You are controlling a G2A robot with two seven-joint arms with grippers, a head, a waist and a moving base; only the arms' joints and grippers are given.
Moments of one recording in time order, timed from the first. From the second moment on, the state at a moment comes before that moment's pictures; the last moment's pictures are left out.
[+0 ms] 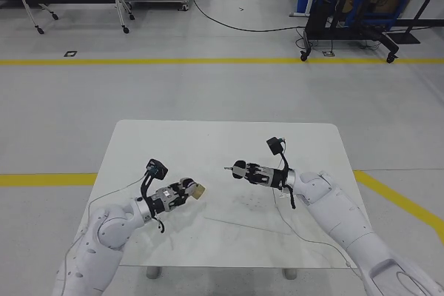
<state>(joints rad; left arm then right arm) 1.41 -1.11 -1.29 -1.52 0.63 -0.68 -0.48 -0.97 -1.21 0.92 -0.96 0.02 -1.01 0.63</state>
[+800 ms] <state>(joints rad) 1.17 -1.19 -1.17 -1.13 -0.48 -0.31 -0.76 -1.01 -1.21 0.97 -1.05 -0.13 -0.99 0.45</state>
